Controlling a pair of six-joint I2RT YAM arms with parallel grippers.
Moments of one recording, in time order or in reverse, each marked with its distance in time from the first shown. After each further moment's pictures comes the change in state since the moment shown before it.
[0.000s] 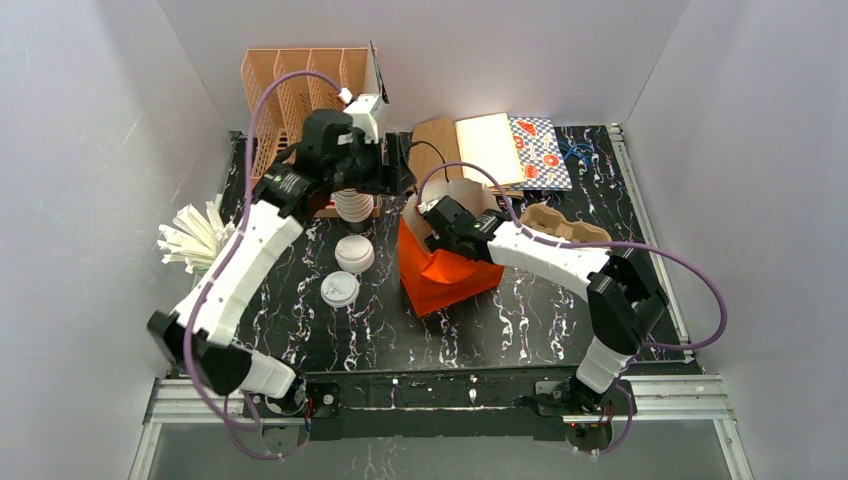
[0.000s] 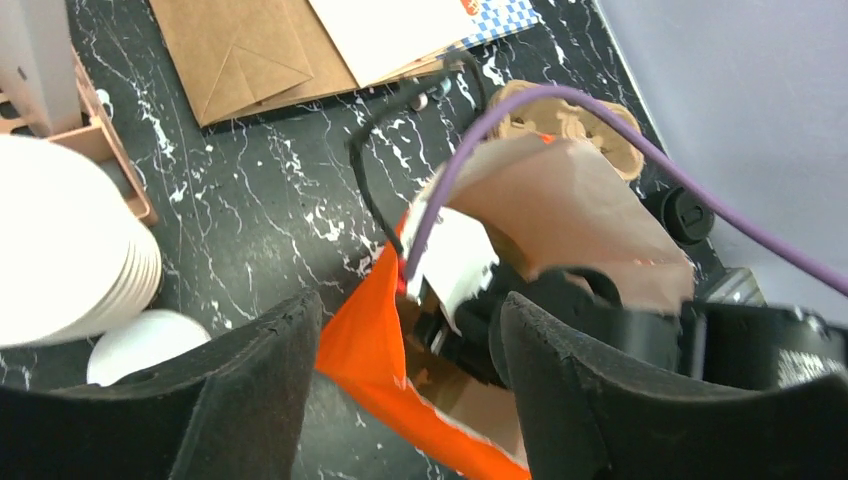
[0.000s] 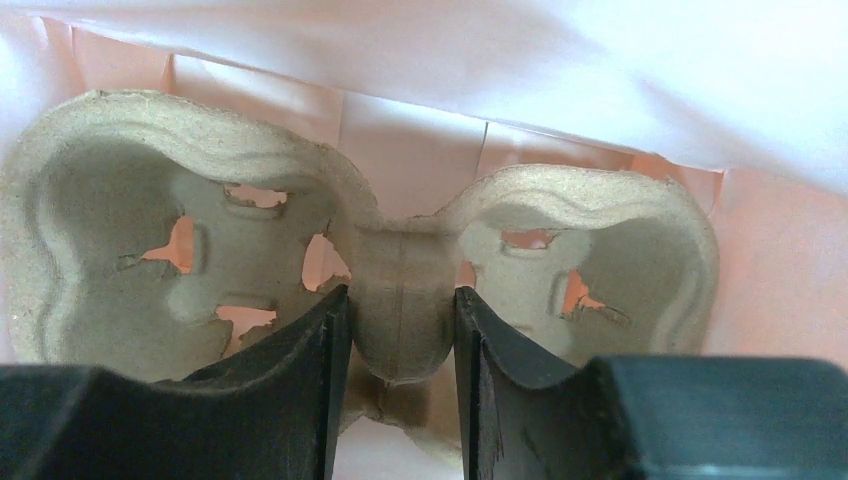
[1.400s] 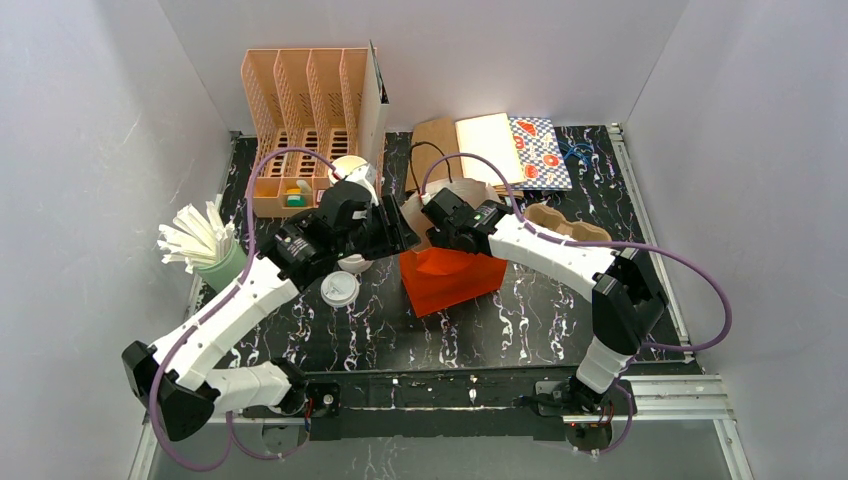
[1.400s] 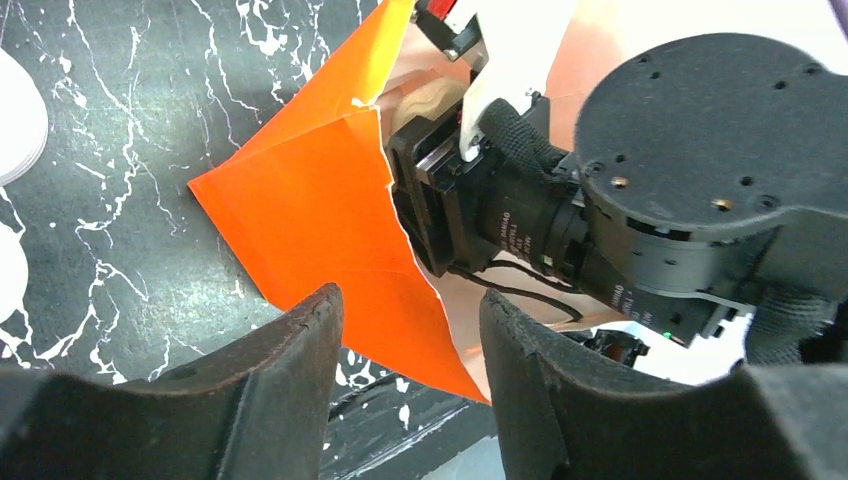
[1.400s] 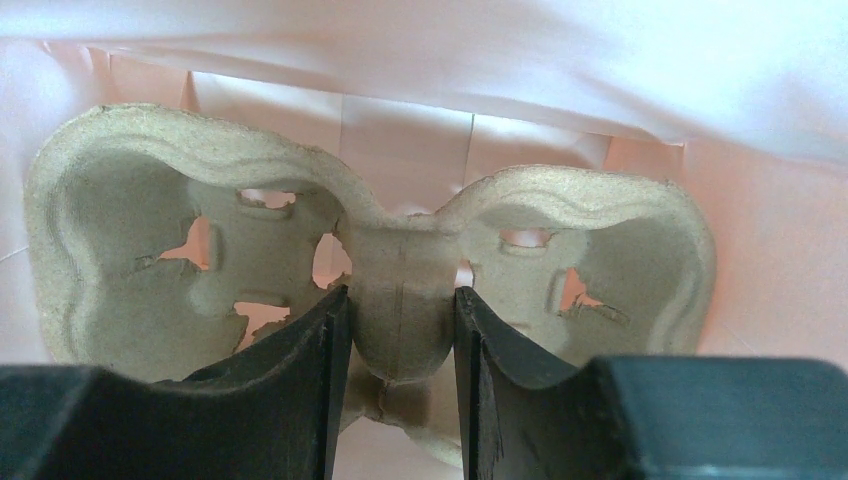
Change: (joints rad) left arm -0.209 -0.320 -0.462 0.053 -0.201 -0.481; right arm 0.001 -0.001 0.102 -0.128 0.018 0.102
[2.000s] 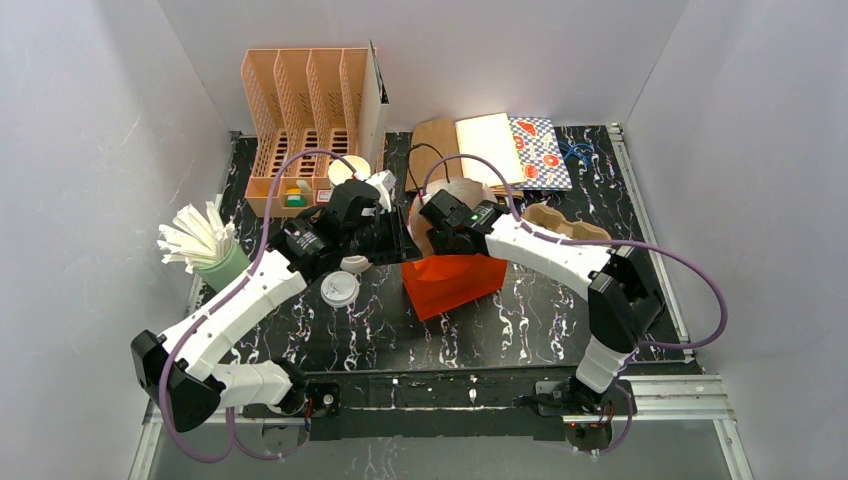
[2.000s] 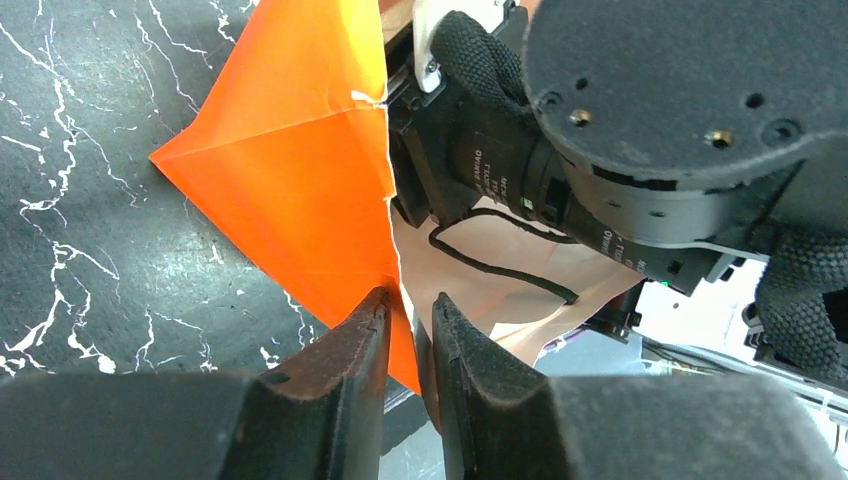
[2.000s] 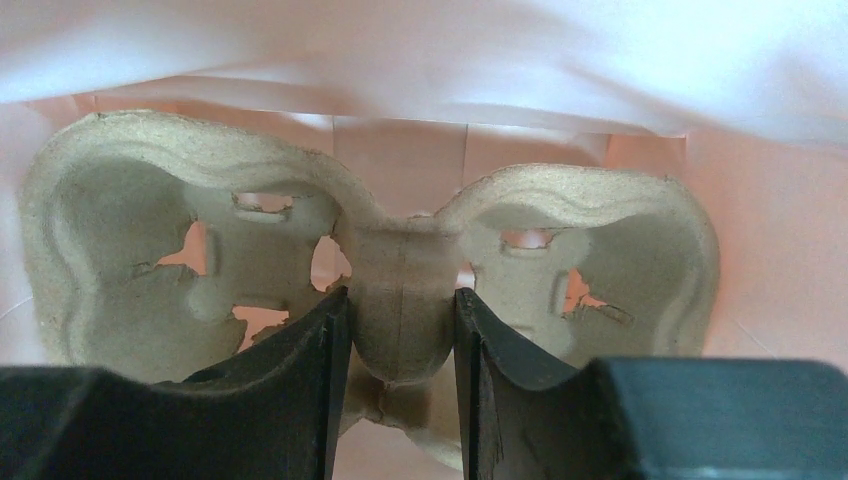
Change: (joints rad) left arm -0.004 0.062 0.021 -0.047 0.166 0.069; right arm 0.000 0.013 0.005 -0.014 0.016 0.032
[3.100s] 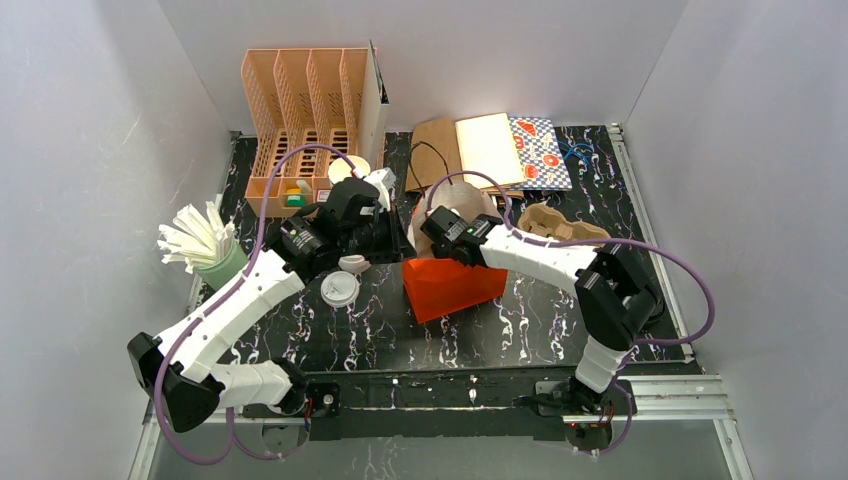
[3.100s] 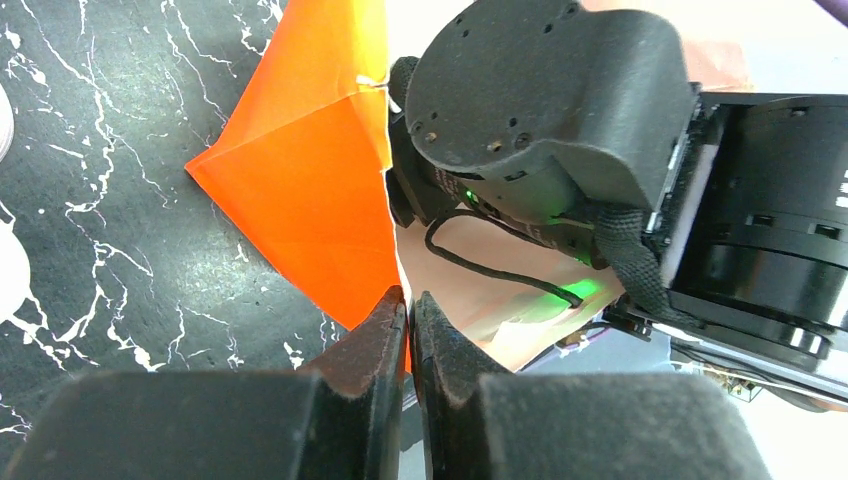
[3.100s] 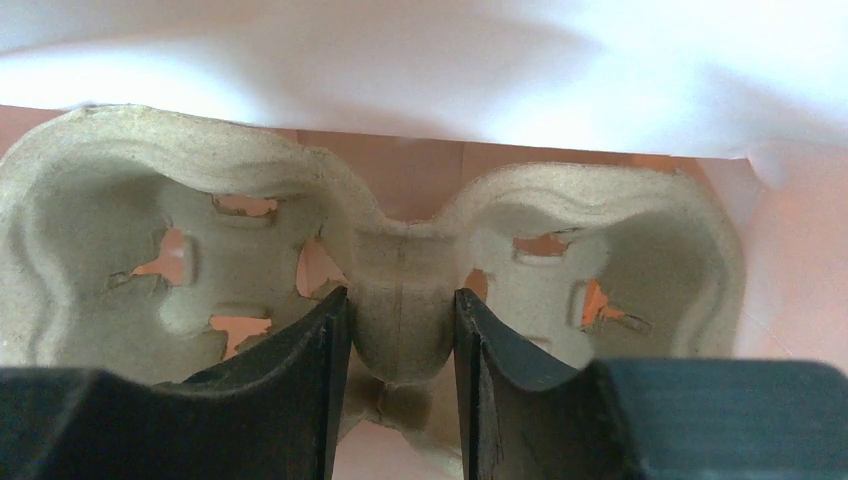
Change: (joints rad) left arm -0.006 -0.004 0.047 -0.063 -0.048 0.052; right arm 0.008 0.029 -0.105 0.051 0.008 0.069
